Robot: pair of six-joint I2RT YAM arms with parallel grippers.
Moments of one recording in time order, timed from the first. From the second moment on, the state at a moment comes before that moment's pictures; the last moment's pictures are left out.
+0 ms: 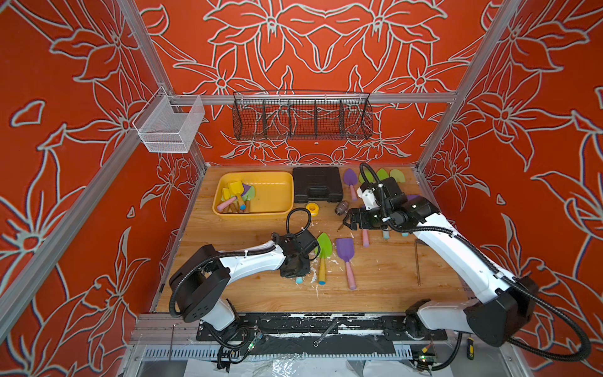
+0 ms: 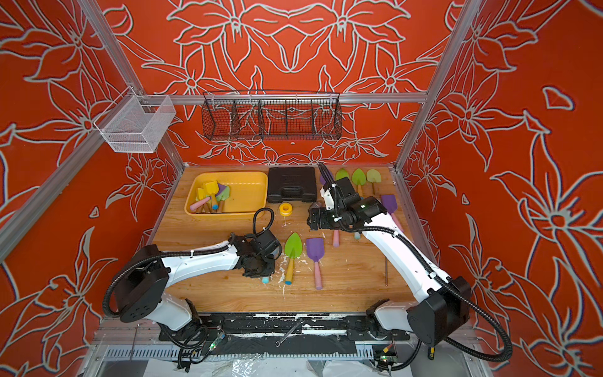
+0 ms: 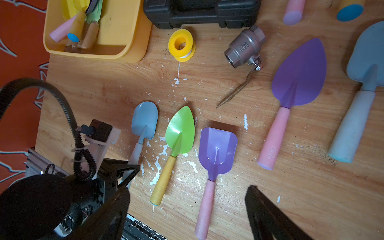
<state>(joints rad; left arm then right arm) -0.84 1.56 0.90 -0.66 0.01 -0.98 0.46 1.31 1.28 -0.94 -0.19 0.40</state>
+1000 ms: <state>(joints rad) -0.82 1.49 1.09 -0.91 -0.03 -1.00 0.44 1.28 1.26 -0.95 -0.20 0.40</state>
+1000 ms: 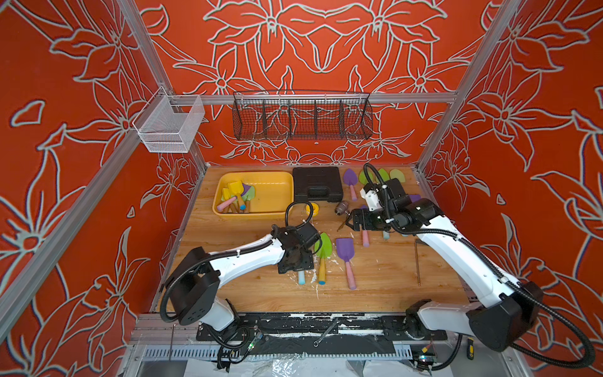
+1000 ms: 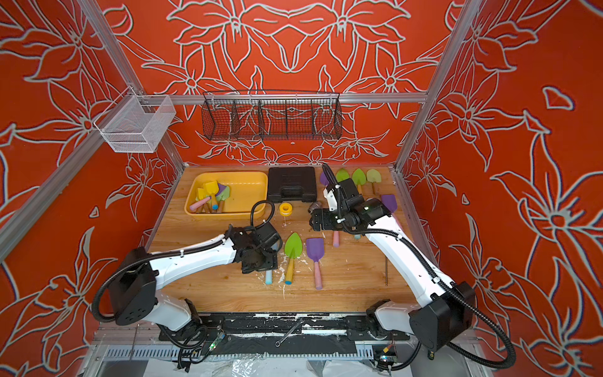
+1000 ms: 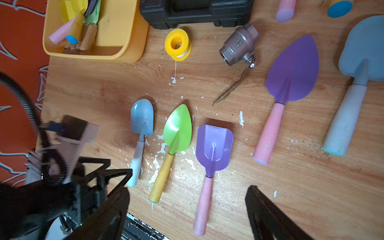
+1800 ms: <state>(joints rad) 0.07 1.88 1.75 -1.16 -0.02 -0.47 0.44 1.32 1.26 -0.91 -0.32 0.40</state>
